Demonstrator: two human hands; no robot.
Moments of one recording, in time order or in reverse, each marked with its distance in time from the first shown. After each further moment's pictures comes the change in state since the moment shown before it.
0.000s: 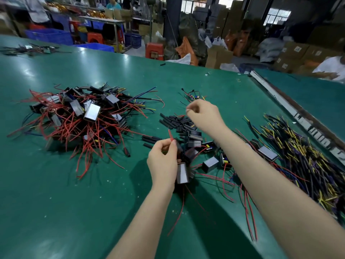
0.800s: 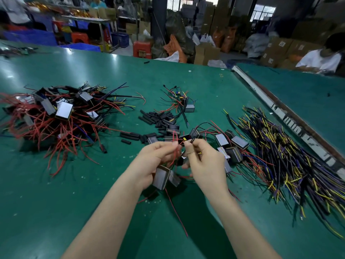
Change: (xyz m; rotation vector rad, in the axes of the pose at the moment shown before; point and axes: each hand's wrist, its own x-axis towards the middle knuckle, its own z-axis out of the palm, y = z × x) left_hand -0.022 0.022 0.006 -0.138 -0.619 -0.447; right_hand -0.150 0.050 0.006 0.344 0.295 -0.018
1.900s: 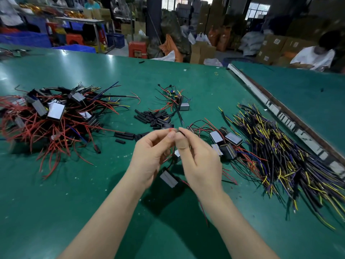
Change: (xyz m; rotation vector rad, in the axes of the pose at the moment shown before) left_hand -0.014 0.004 0.020 -0.139 -0.026 0.299; right_hand -0.006 -0.024 -0.009 -0.199 0.072 -0.102
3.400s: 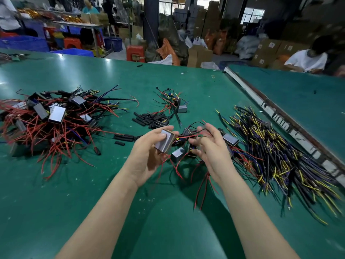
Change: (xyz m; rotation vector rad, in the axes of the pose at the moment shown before) left_hand 0.003 0.010 -0.010 -0.026 -0.137 -0.085; right_hand 0.038 0.038 -0.007 0.903 -0.051 0.599
